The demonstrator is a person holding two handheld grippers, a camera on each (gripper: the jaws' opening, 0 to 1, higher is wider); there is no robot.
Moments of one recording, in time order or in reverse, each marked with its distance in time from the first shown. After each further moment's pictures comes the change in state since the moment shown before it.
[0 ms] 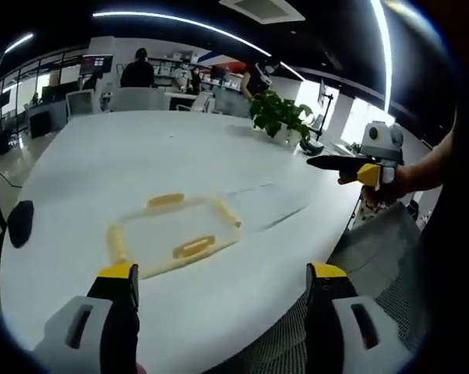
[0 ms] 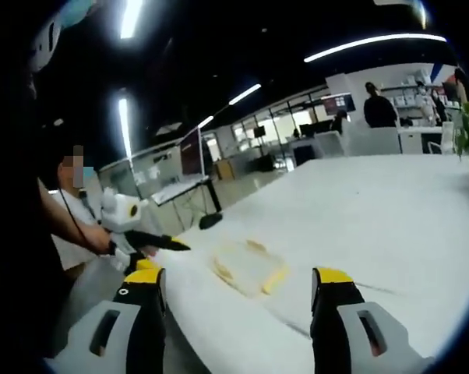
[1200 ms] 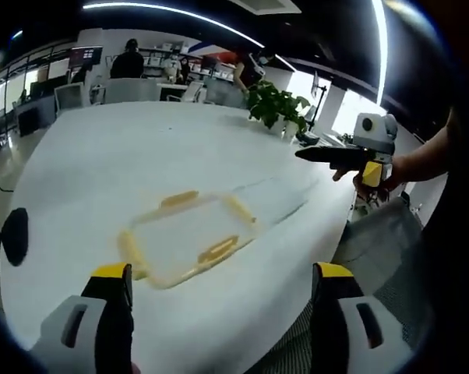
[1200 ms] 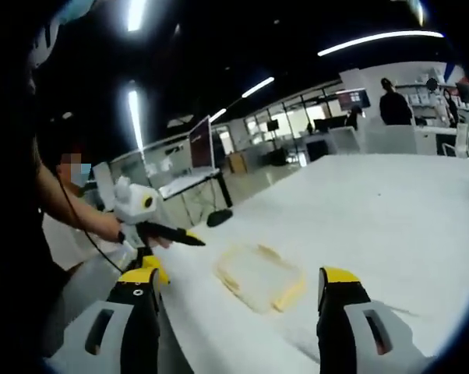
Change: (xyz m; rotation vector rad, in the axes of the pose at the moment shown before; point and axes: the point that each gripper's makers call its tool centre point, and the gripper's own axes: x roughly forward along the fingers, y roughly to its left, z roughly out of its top) left arm 0.010 0.036 0.002 0.031 0.078 -0.072; right arm 0.049 0.012 -0.004 -0.043 0.067 0.071
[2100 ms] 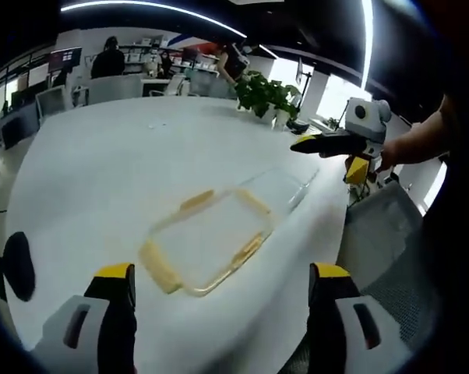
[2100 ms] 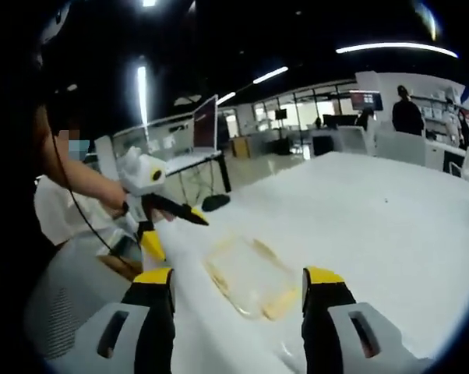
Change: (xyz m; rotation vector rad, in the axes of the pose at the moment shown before) left arm 0.001 0.038 0.003 0.050 0.070 -0.078; right arm 0.033 -0.007 -0.006 -0.094 0.102 -0.005
